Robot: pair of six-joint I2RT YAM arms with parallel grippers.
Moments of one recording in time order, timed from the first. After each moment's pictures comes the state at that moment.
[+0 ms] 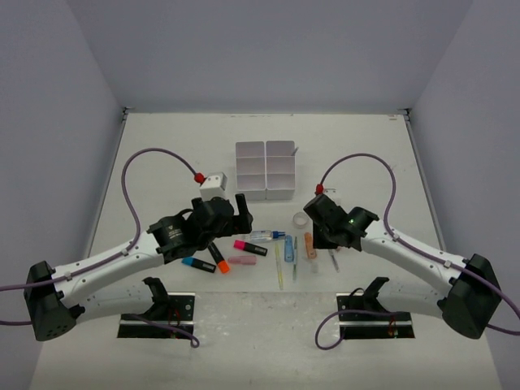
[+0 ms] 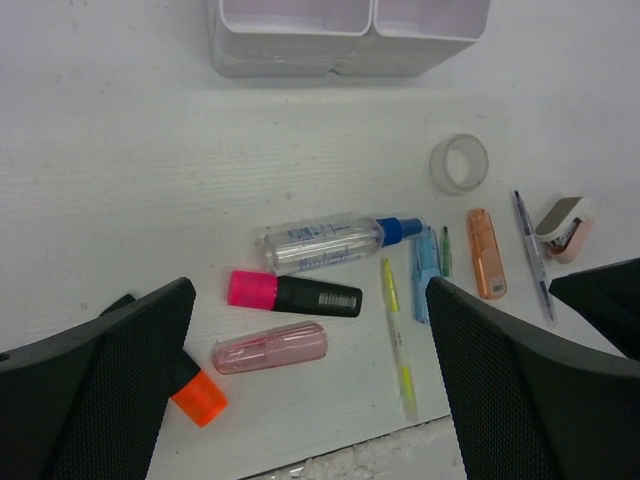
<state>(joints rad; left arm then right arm) -0.98 1.03 0.82 -0.53 -0.49 -0.85 0.80 1.15 0.79 -0.81 0.24 0.75</state>
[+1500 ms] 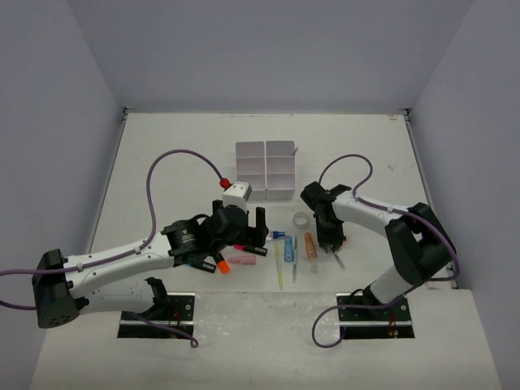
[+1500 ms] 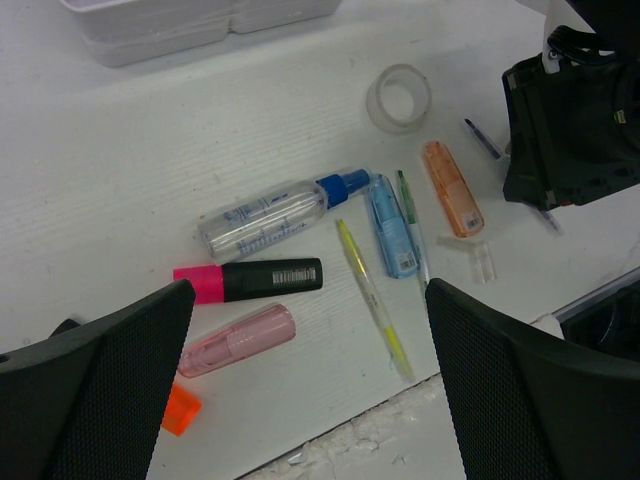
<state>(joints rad) -1.10 1.11 0.83 -0.43 -0.43 -0.72 0.58 1.58 0.89 -0.91 0.18 0.60</state>
